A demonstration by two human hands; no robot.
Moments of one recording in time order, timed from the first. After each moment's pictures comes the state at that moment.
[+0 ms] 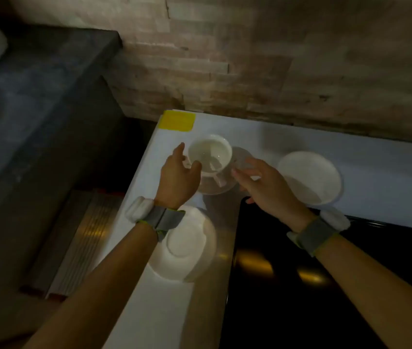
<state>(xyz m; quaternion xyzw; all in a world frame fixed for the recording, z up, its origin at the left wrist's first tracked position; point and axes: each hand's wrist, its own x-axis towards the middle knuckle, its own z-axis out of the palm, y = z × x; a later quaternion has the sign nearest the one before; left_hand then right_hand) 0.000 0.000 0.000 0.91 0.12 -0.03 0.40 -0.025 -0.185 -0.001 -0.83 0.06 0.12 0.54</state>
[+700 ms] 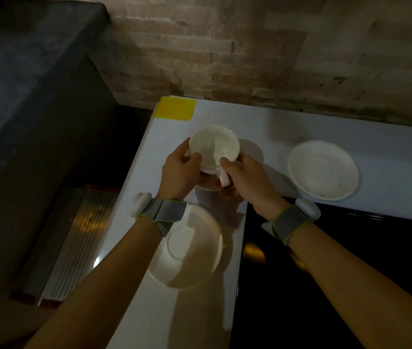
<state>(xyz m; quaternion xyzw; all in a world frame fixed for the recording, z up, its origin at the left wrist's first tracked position) 0.020 0.003 -0.034 0.81 0.17 -0.07 0.56 0.003 -0.142 -0.036 -0.73 0.14 0.17 0.65</state>
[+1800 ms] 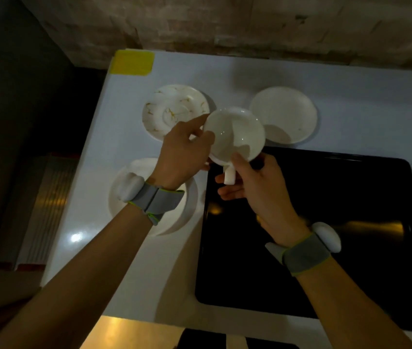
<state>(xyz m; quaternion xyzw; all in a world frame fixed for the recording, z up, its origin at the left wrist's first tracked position) -0.051 -0.066 -0.005 0.82 0.06 -0.14 0.55 -0.120 -0.200 -0.020 -0.62 0.24 0.10 0.74</state>
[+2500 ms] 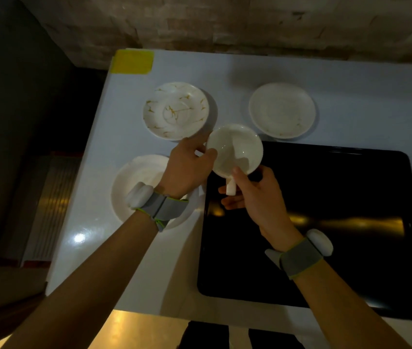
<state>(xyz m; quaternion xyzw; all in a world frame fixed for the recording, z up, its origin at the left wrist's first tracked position) -0.074 -0.068 -0.020 0.87 0.04 -0.16 0.47 -0.143 -0.199 -0.039 -0.61 0.28 0.10 0.74</state>
